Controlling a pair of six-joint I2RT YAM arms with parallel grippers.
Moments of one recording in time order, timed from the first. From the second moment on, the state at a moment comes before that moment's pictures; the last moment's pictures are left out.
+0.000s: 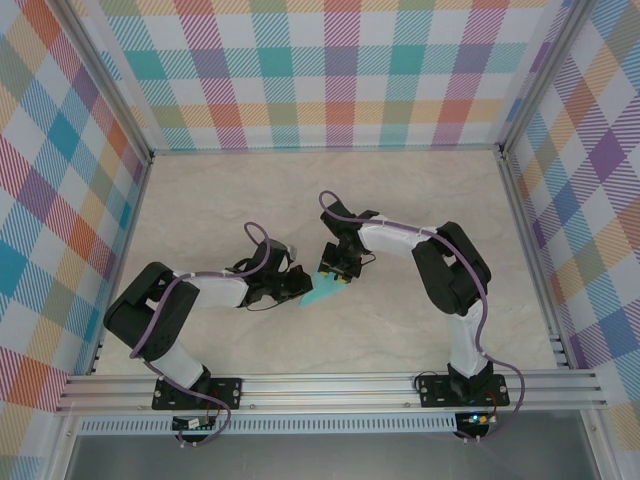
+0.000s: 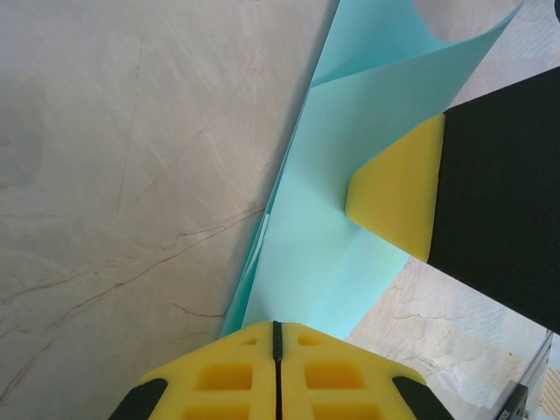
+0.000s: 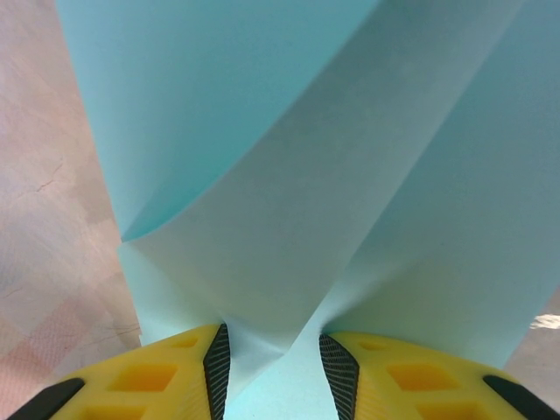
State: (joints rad) left arm -0.59 1.61 0.62 0.13 0.38 -0.89; right arm 0.70 2.04 1.37 -0.70 -0.27 0.98
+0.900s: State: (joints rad) left arm -0.59 1.63 0.66 0.13 0.39 -0.87; right arm 0.69 2.04 1.36 -0.70 -0.28 0.98
